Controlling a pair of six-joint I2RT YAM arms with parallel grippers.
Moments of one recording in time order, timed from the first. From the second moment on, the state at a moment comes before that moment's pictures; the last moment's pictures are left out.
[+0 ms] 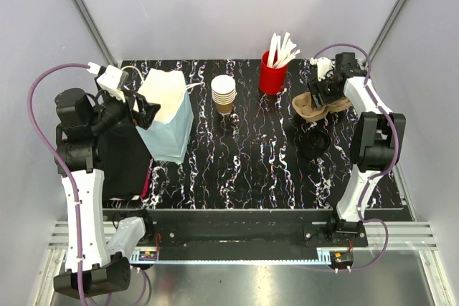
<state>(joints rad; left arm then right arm) 0.18 0.90 1.22 -0.57 0.68 0.16 -0.05 1.97 1.63 -0.66 -0.25 -0.49</state>
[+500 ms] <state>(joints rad) 0.18 0.90 1.22 -0.57 0.68 0.16 -0.05 1.96 1.63 -0.67 -0.24 -0.49</state>
